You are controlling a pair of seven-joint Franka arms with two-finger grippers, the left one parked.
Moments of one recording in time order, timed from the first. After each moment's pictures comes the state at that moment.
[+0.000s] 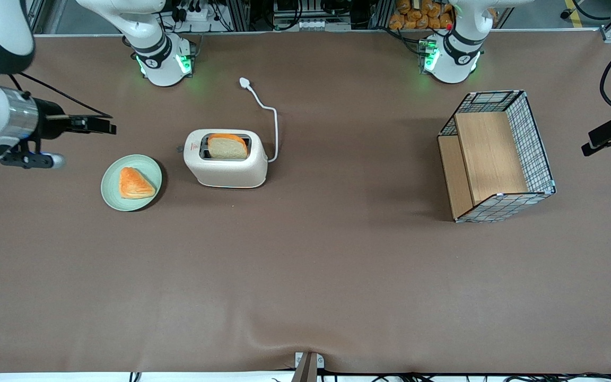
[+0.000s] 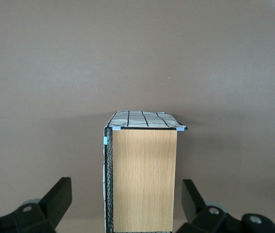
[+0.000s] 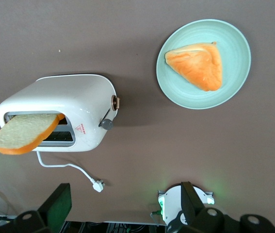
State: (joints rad) arm -0.08 0.00 0.08 -1.84 0.20 1.46 0.09
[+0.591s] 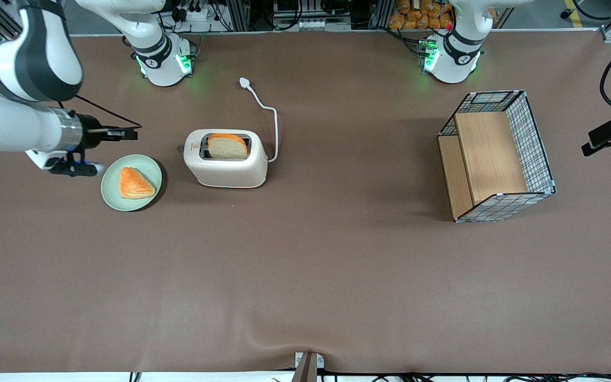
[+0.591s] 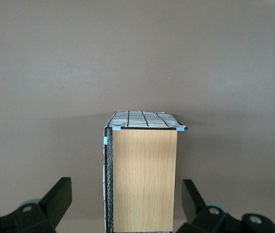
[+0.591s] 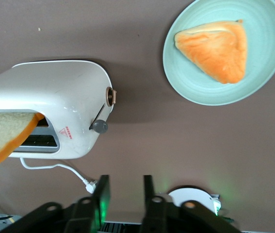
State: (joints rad) arm -0.03 0.02 0.08 -2.01 0.20 1.59 0.09
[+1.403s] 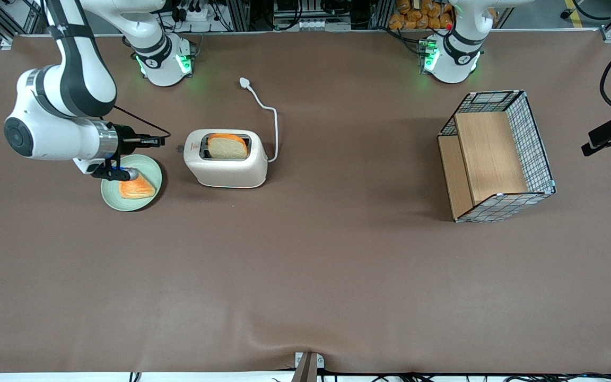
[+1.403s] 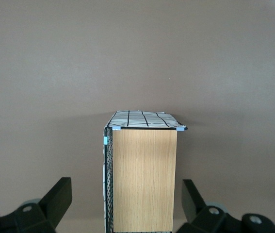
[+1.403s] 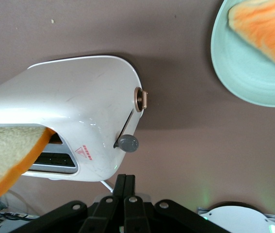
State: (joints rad) arm 0.00 0.04 0.08 -2.19 0.37 1.77 0.09
